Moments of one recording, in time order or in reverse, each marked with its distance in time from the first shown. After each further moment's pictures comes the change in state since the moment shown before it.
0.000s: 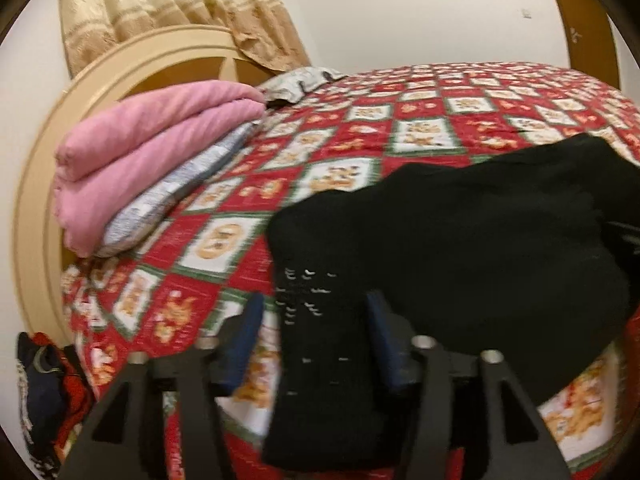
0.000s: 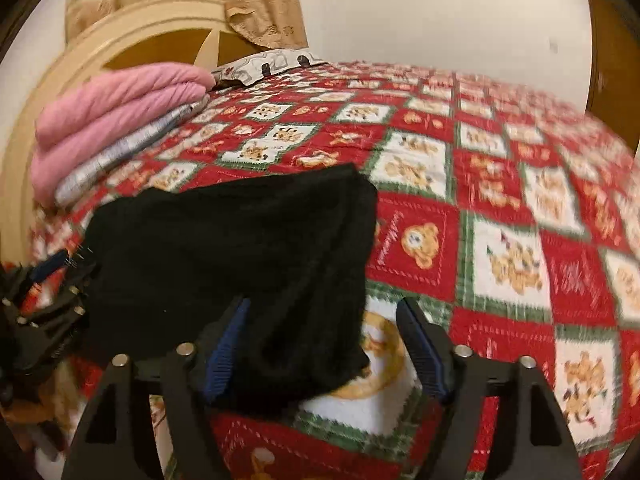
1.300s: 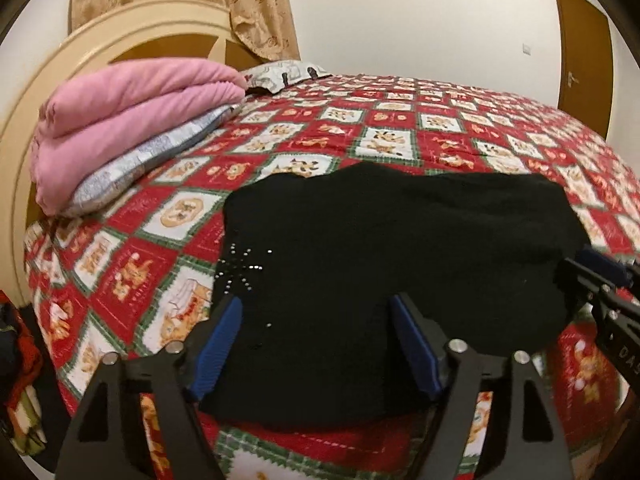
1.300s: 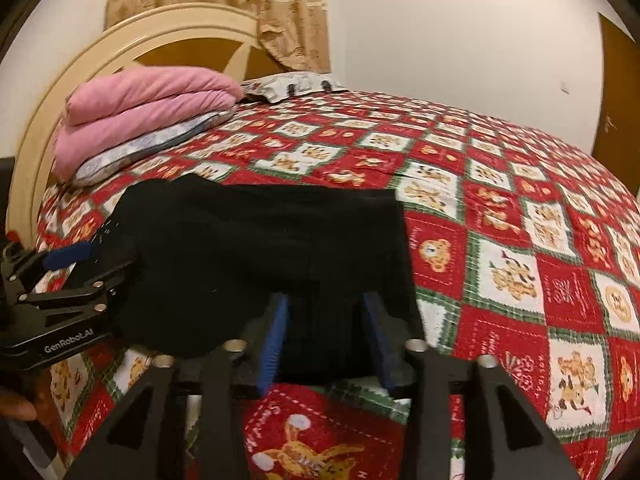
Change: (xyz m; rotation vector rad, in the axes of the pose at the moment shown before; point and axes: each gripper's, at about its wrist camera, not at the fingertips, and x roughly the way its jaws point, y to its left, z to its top) left arm -0.019 -0.008 -0.009 -0.132 0.021 -0.179; right arm -0.020 0.038 -0.026 -0.168 -0.107 -0.034
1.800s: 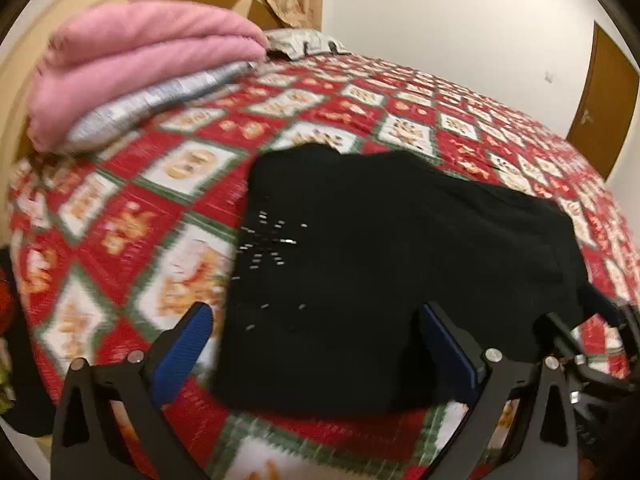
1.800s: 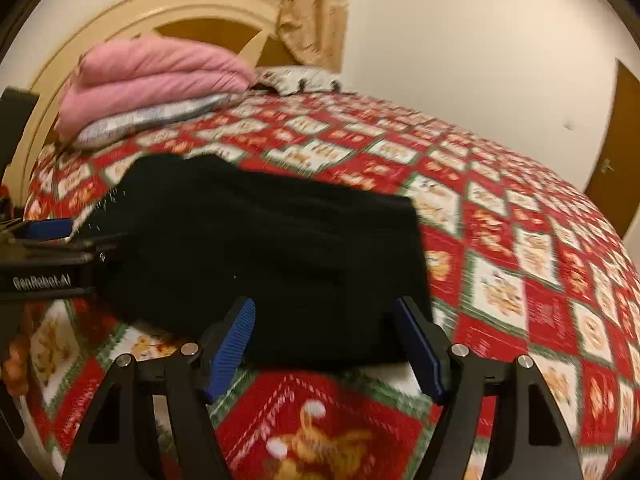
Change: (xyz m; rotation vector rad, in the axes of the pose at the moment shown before) left arm 0.005 0.031 0.003 -0.162 0.106 -0.061; right arm -0.016 0.024 -0.003 -0.093 -0.011 -0.089
